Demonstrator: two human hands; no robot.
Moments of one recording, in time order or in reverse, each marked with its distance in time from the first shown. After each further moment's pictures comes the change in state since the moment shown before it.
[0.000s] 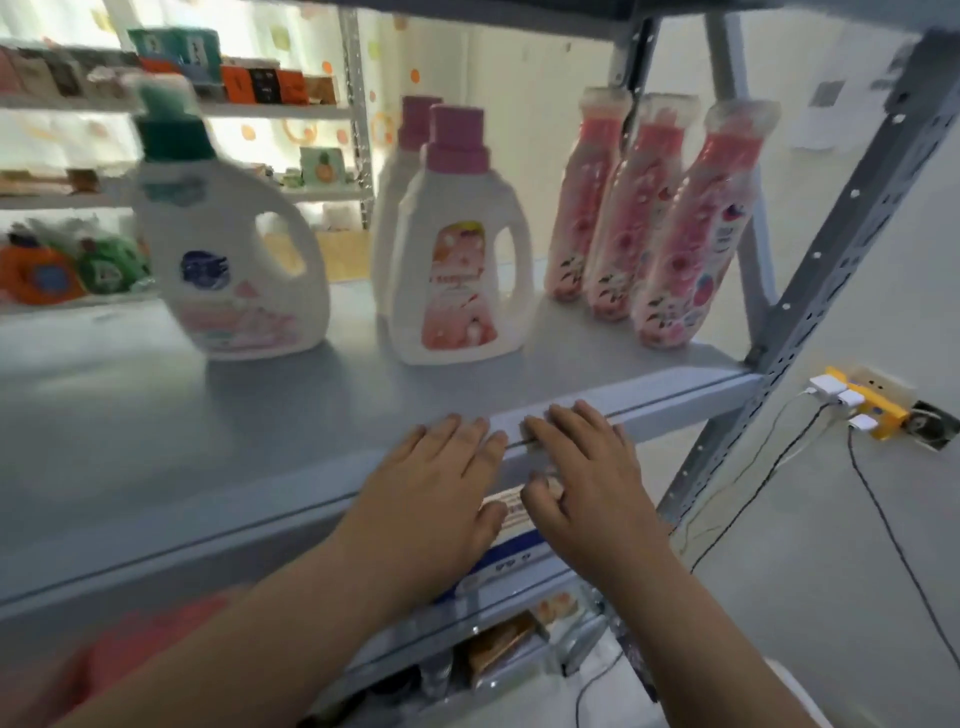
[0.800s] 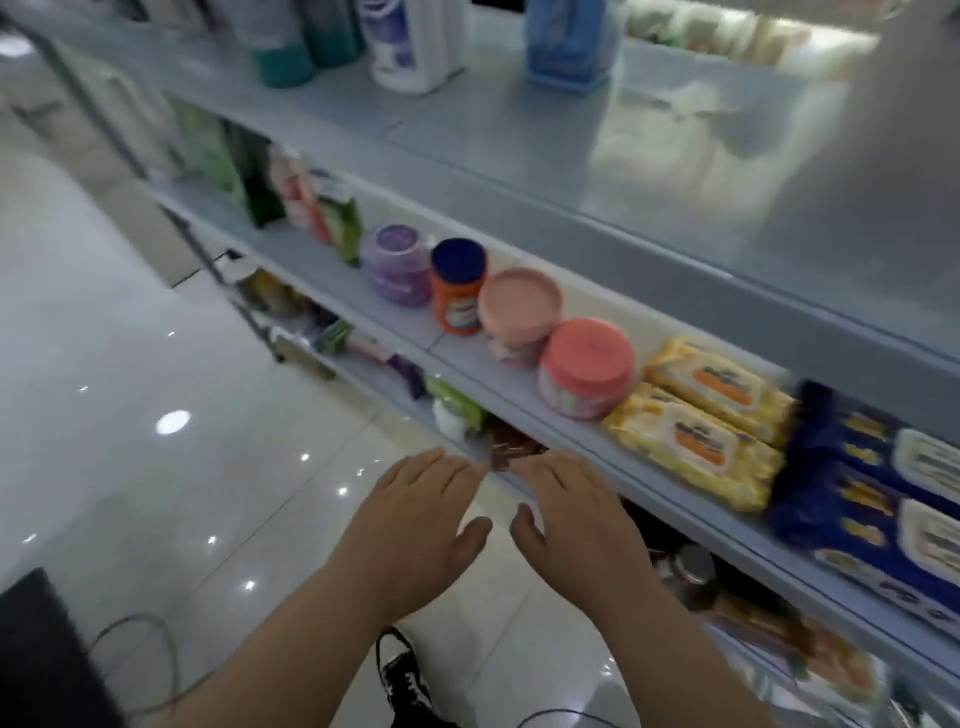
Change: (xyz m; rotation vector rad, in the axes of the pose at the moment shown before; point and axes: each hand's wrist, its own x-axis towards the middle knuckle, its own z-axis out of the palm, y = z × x) left_hand -0.365 0.047 0.074 -0.122 -0.126 -1.077; right_hand -0.166 -0.196 0.175 0.367 -0.651 -0.870
